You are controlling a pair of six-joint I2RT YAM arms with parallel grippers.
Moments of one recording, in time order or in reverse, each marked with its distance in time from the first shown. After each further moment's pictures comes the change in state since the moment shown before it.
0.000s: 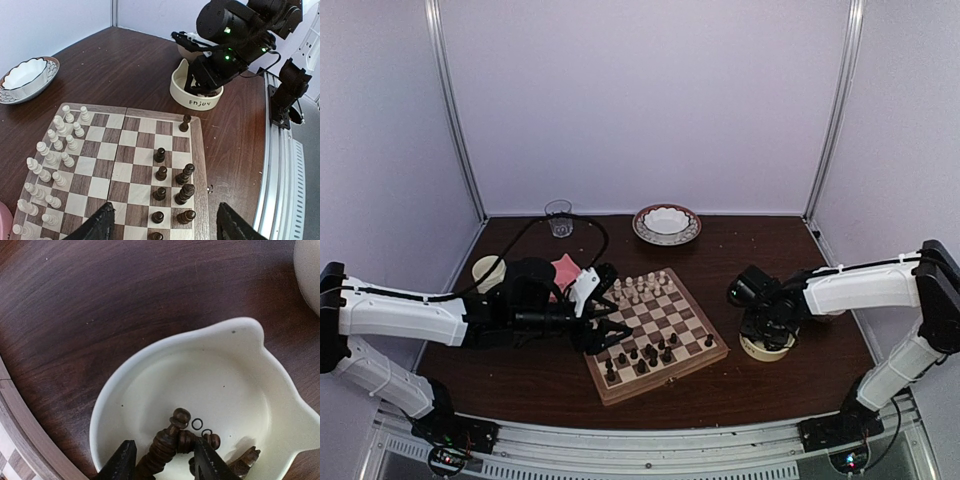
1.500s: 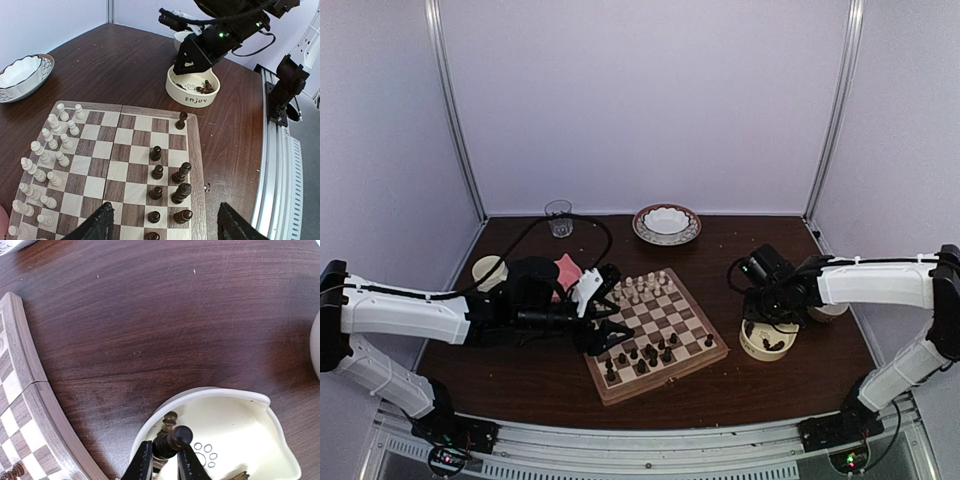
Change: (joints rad) left arm 0.000 0.017 0.019 -0.021 0.021 0.000; right arm -0.075 -0.043 0.056 0.051 -0.050 -0.283
